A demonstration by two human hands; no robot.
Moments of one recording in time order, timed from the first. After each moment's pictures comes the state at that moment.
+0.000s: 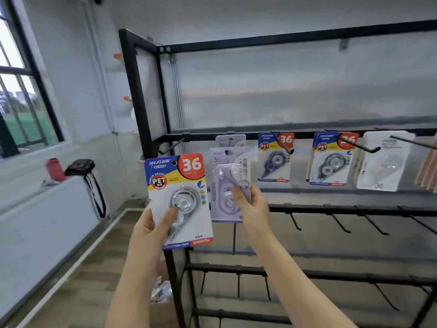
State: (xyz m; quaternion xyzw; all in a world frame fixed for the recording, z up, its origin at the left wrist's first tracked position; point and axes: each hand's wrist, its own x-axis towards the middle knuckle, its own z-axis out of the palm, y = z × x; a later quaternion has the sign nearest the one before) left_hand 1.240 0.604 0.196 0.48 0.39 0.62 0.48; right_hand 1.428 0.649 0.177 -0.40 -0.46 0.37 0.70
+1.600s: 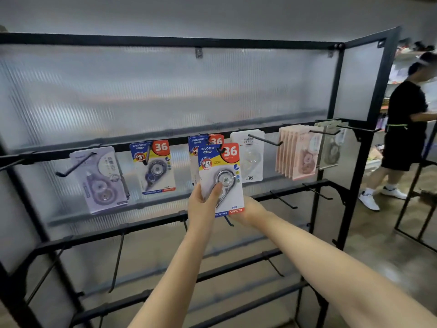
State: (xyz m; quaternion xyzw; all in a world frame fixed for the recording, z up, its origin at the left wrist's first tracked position) left_hand 1.571 0.630 0.184 0.58 0.28 0.52 0.56; right_hand 1.715 0.623 0.153 -0.77 -0.61 0.08 0.17
